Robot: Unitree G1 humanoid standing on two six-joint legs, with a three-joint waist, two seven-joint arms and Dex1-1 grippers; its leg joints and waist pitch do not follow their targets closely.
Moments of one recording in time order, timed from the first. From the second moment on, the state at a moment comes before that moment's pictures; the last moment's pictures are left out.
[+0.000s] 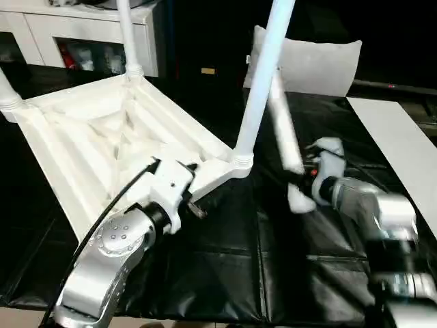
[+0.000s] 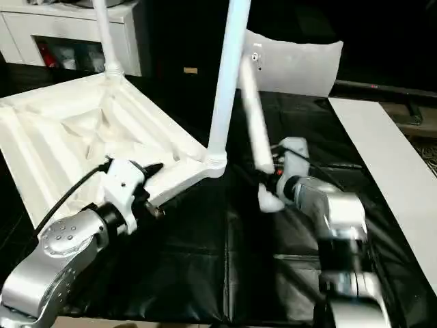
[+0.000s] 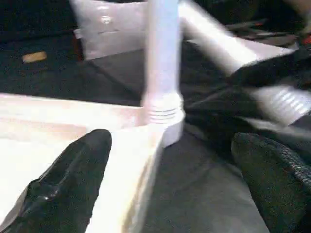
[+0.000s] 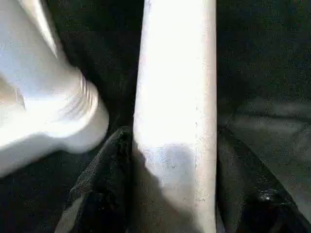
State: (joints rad) left arm -0.10 0.28 -0.17 -0.38 -0.15 0.52 -0.39; right arm -0.44 -0.21 -0.22 0.11 0.24 0.79 0.33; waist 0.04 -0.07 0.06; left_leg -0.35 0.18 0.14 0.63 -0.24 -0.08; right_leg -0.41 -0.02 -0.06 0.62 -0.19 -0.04
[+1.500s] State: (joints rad) left arm -0.48 0.19 0.08 -0.41 -0.82 0.81 -0.52; right arm -0.24 -0.21 -0.15 -0.33 0.86 0.73 0.81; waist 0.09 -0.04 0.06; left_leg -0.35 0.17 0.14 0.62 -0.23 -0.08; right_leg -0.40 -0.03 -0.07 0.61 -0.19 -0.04
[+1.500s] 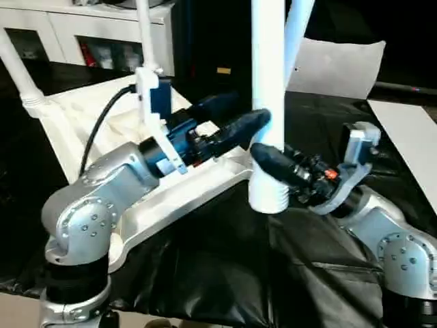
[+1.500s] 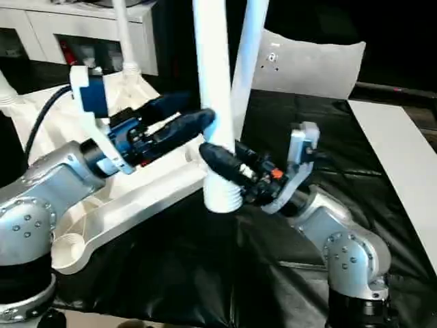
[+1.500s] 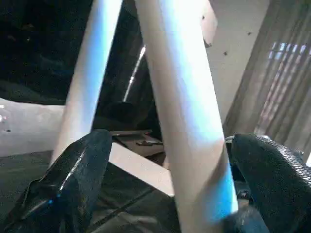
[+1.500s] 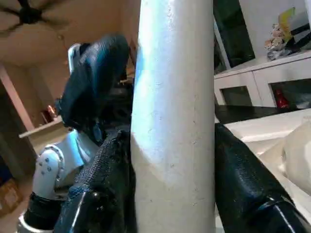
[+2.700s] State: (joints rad) left arm -0.41 0.10 0.00 -0.34 -0.66 0.60 -0.42; right arm -0.22 -0.11 0.09 -0.18 0.43 0.24 0.70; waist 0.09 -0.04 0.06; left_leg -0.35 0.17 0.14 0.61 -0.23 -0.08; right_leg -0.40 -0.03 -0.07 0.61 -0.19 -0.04
